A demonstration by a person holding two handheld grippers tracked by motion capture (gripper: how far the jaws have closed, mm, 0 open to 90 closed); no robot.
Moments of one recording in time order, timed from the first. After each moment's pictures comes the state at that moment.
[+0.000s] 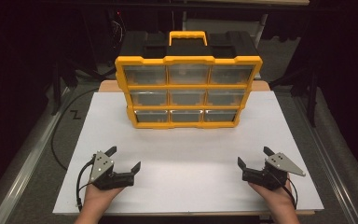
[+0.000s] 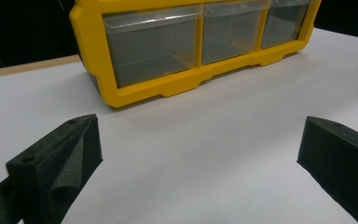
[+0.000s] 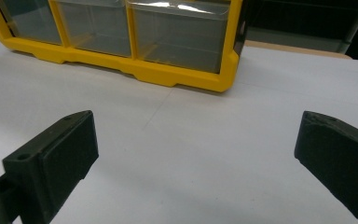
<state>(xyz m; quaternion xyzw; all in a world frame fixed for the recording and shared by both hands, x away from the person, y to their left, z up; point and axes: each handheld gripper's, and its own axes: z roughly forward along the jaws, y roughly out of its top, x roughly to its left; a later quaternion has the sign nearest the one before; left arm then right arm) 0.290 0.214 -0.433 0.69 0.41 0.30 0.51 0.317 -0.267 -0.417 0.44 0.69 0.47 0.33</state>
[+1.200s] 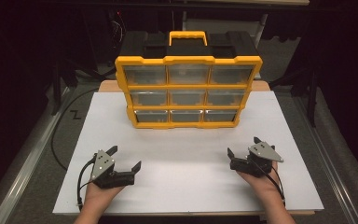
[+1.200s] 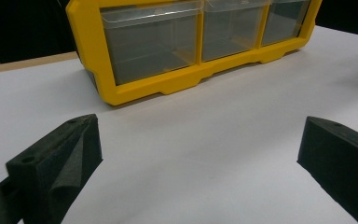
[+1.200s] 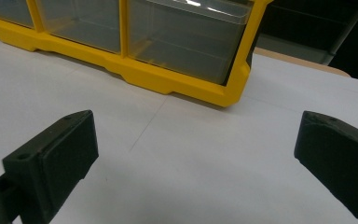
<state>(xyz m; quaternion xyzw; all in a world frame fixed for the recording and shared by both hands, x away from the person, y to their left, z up) 0.293 0.214 -0.434 0.70 0.41 0.30 0.51 0.355 -0.236 -0.423 0.42 0.71 0.43 0.36</state>
